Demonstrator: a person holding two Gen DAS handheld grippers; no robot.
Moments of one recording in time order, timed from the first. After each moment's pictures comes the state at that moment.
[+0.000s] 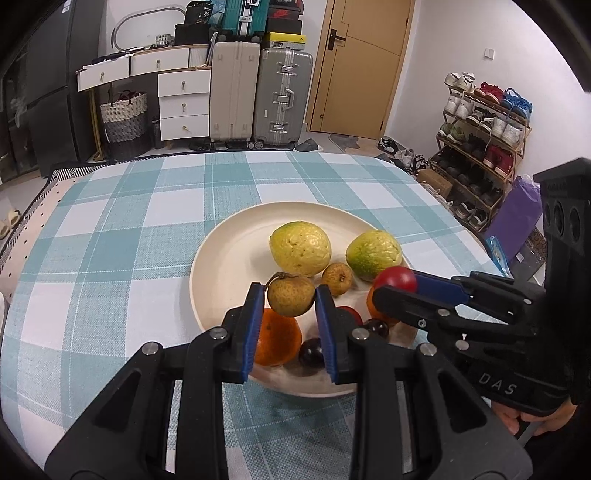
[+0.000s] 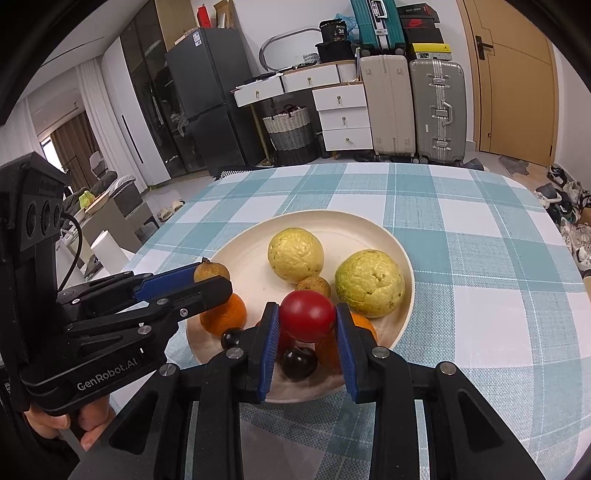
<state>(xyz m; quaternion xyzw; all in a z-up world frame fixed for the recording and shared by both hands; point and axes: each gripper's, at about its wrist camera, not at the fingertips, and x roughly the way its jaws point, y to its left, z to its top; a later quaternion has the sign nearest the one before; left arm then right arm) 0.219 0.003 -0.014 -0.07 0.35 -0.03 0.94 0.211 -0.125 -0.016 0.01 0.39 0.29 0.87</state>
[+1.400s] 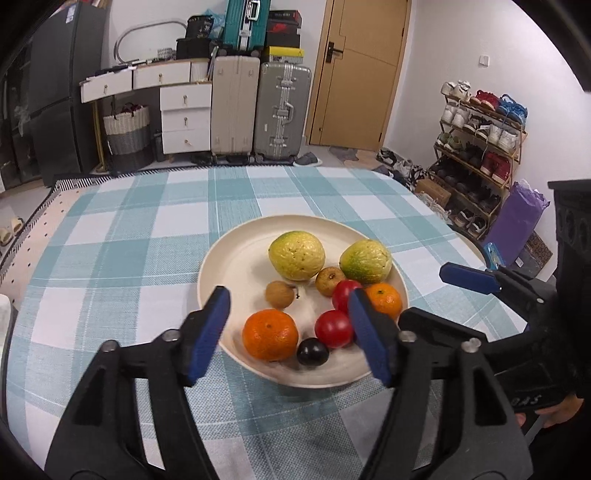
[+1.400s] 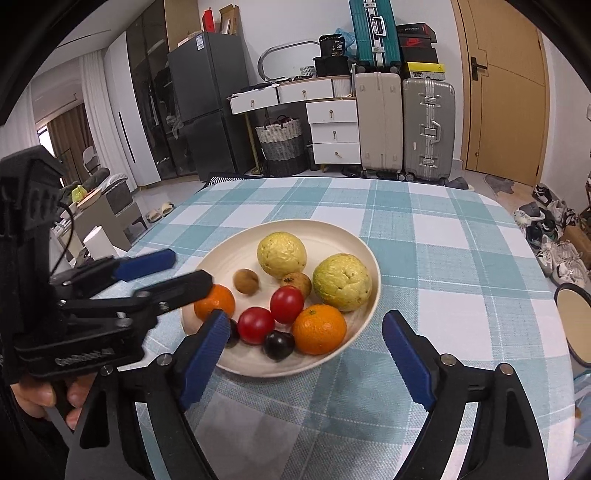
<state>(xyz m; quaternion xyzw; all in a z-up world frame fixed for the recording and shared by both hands) 0.194 0.004 0.001 -0.06 0.31 -0.03 0.95 0.190 -0.144 -0.003 -0.02 0.36 0.27 0.89</state>
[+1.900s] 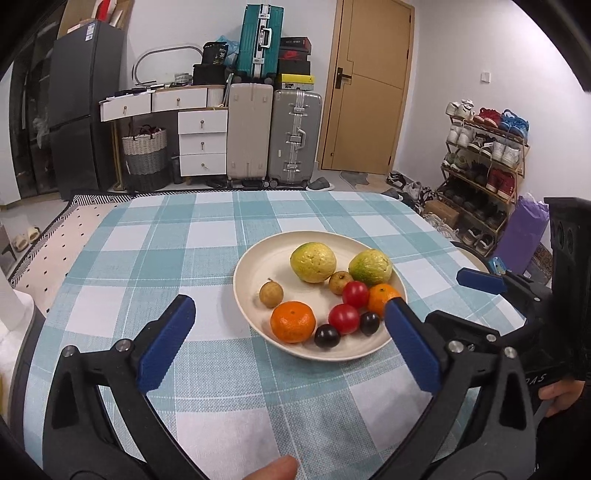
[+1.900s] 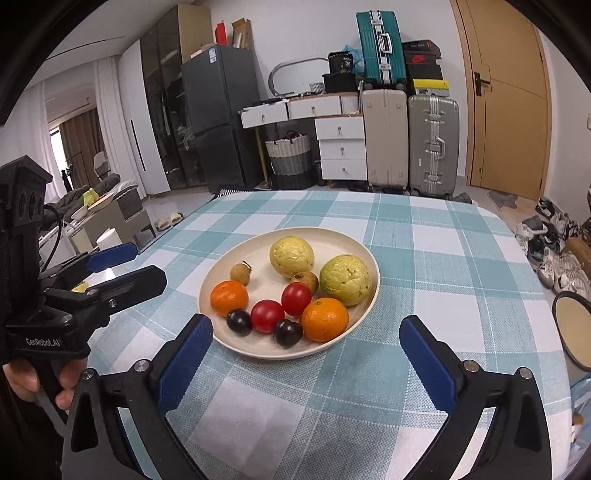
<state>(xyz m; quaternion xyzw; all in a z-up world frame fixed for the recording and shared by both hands) 0.132 0.016 0.021 -0.06 0.26 0.00 0.96 0.159 -0.158 0.003 -0.01 0.32 0.29 0.90</state>
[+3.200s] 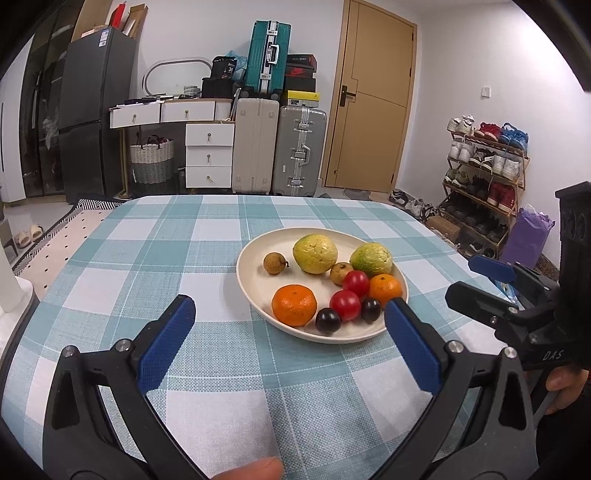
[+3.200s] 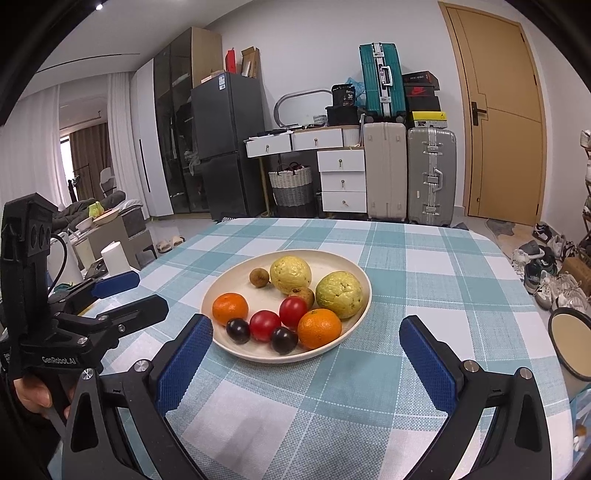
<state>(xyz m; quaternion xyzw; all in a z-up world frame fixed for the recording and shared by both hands) 0.113 0.009 -0.009 -0.07 0.23 0.01 0.97 0.138 -0.170 0.001 -0.01 0.25 0.29 0.92</state>
